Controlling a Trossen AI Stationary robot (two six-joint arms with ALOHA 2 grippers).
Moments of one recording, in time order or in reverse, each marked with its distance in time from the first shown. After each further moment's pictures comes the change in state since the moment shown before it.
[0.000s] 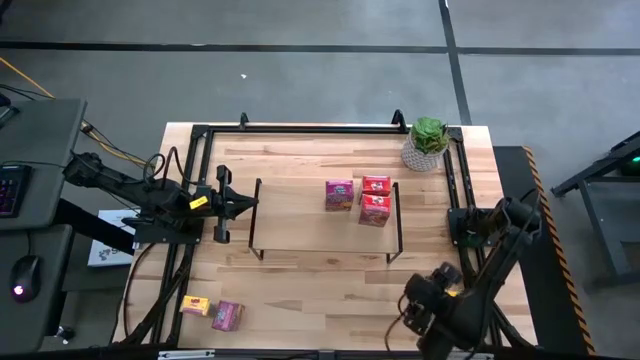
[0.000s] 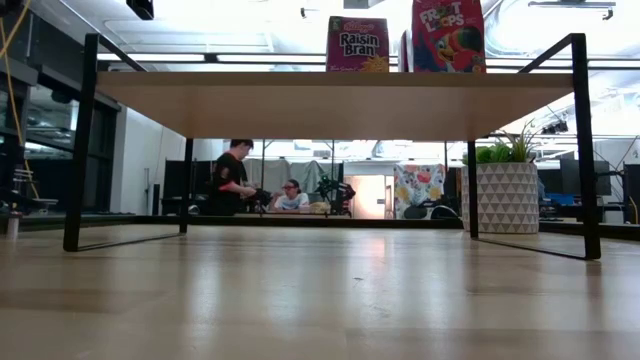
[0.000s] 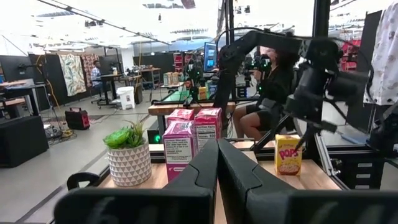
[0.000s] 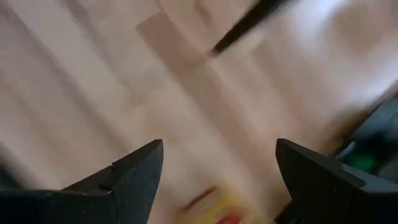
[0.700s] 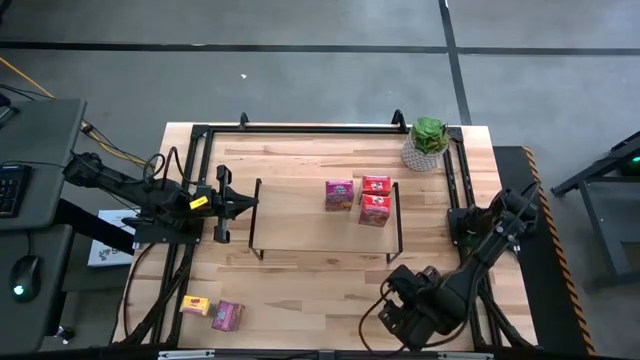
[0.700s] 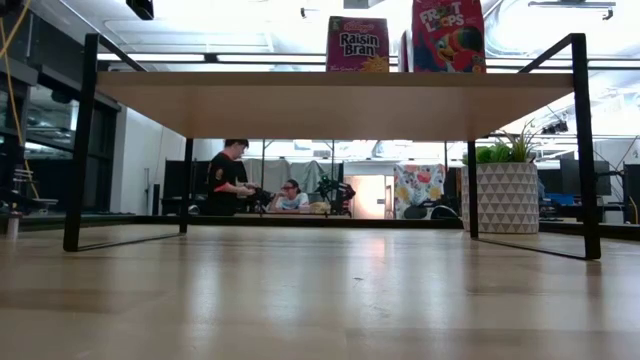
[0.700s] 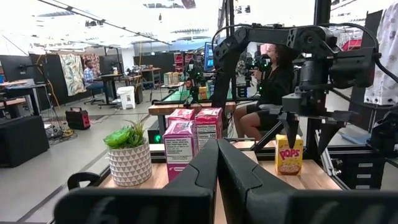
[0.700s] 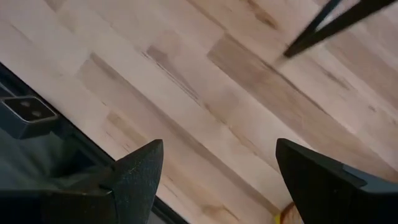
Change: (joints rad) left arm 0.000 0.000 0.000 0.000 -0.001 0.000; right arm -0.139 -0.044 0.035 0.257 -0.063 0.107
